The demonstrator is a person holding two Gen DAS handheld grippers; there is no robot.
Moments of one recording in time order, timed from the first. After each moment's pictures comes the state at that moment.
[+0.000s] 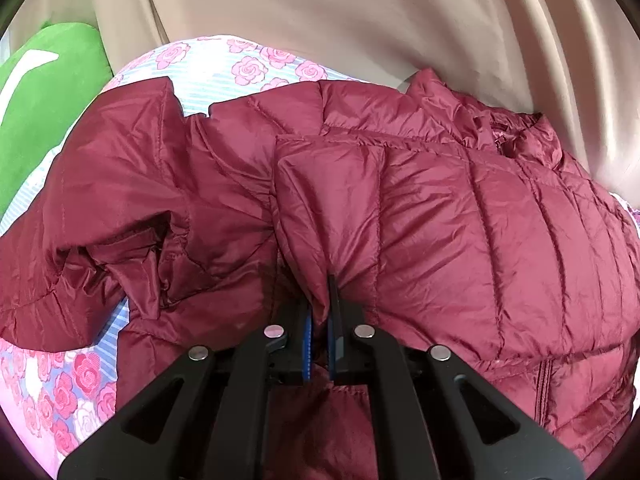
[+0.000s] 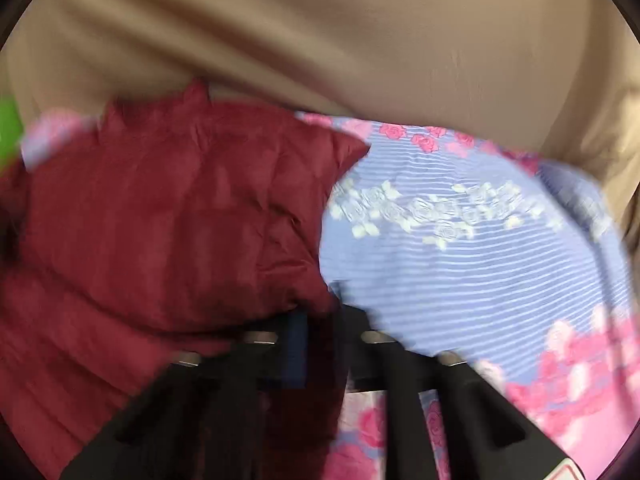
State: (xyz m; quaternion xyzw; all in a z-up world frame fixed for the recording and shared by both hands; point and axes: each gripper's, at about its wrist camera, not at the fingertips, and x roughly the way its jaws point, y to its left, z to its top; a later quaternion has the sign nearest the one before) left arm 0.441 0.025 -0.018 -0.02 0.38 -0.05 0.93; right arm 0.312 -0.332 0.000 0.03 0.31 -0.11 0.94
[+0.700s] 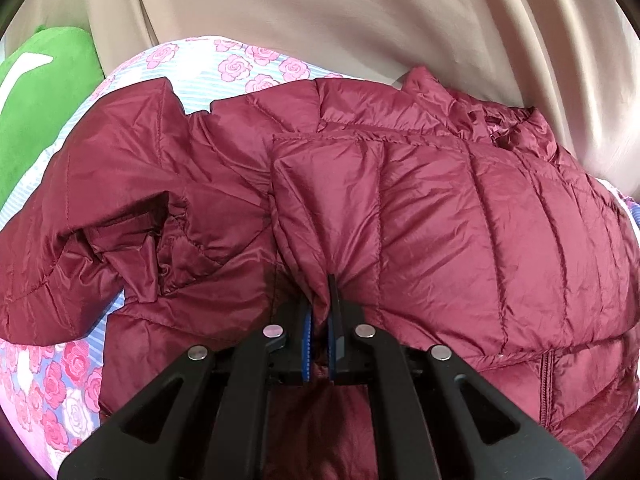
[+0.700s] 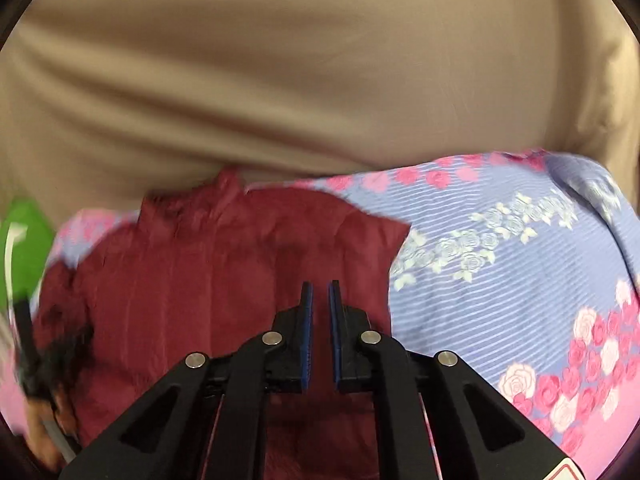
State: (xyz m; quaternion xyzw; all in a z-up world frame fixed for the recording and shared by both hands) left arm 0.420 0.026 -0.019 -0.02 0.37 -0.07 0.93; right arm 0.311 -0.321 0.051 0.13 0.26 -0.11 0.95
